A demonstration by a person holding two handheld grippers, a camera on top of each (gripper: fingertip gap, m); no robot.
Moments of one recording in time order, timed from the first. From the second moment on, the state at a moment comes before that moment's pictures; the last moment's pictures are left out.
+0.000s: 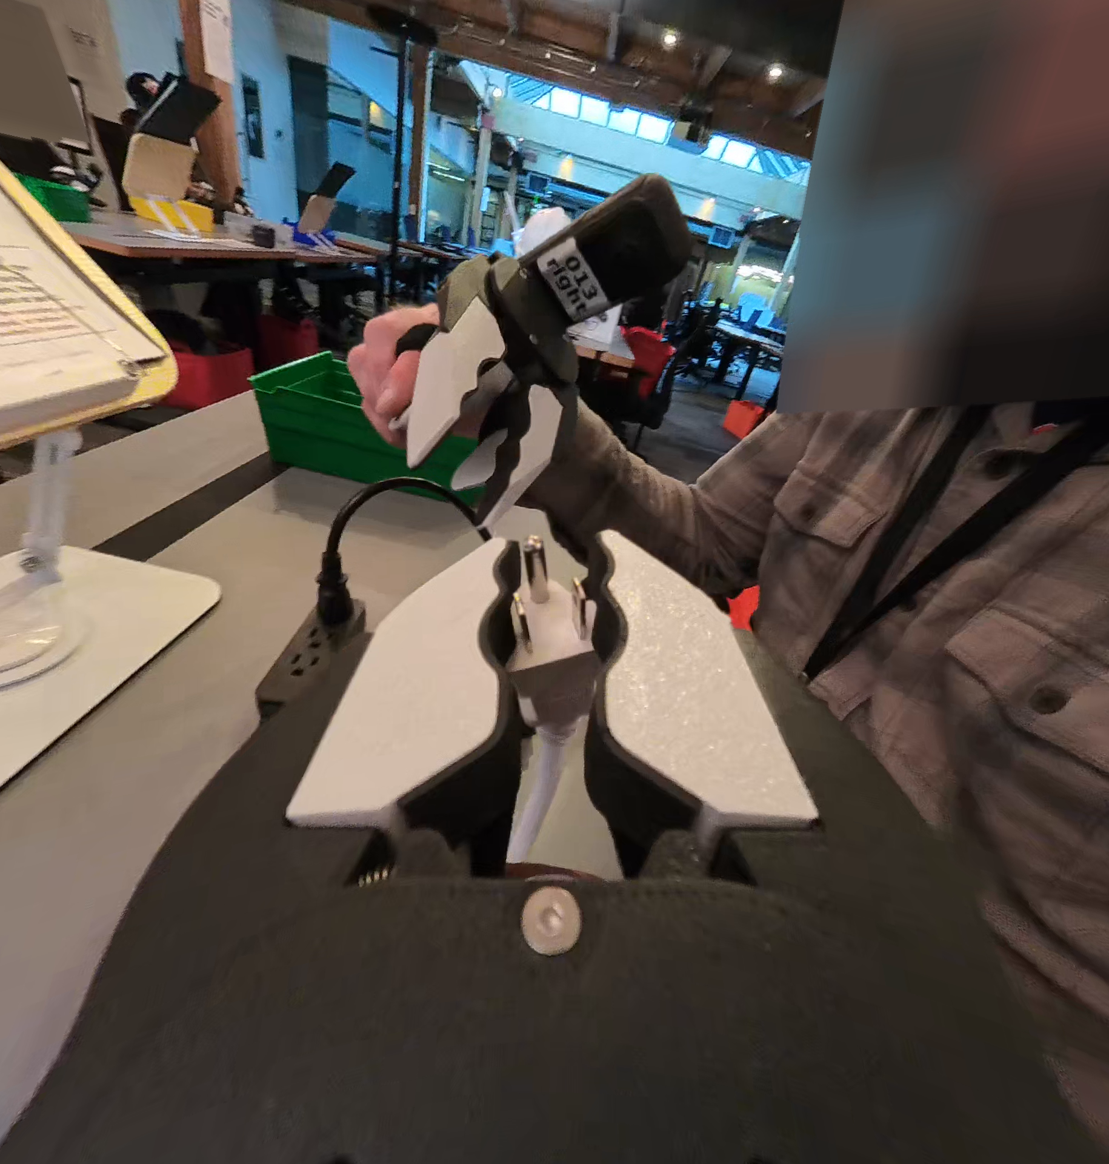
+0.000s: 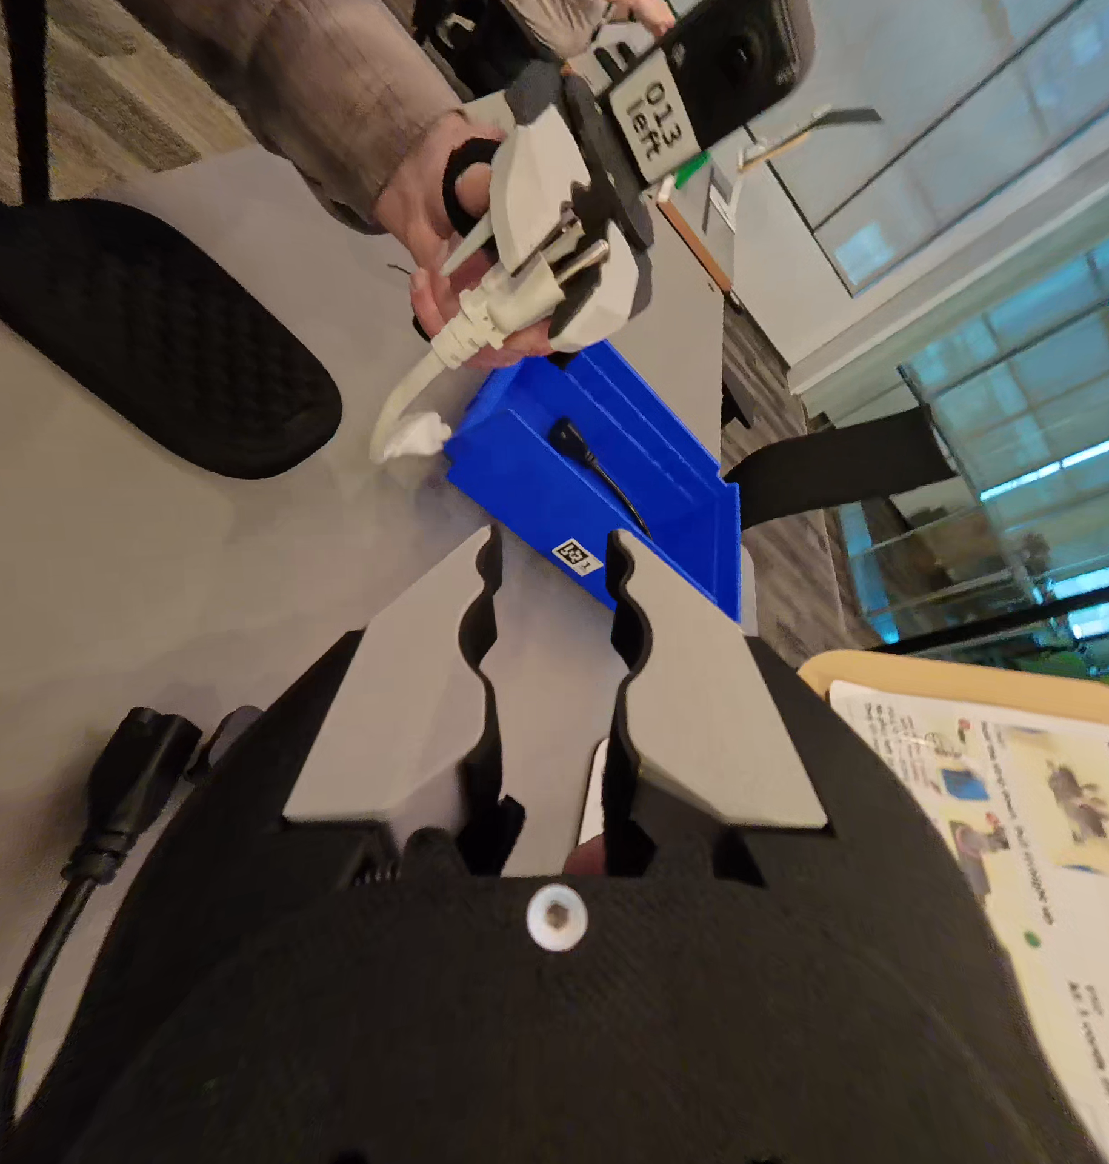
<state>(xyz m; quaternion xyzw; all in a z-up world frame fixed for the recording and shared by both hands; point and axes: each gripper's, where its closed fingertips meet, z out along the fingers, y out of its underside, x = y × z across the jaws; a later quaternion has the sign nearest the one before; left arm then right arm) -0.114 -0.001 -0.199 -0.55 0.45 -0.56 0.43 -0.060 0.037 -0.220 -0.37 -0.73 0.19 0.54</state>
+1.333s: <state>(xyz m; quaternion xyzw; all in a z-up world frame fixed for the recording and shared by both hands) -0.146 0.019 -0.184 -0.64 0.45 -0.08 0.61 -0.138 0.017 -0.249 -0.44 -0.70 0.29 0.49</state>
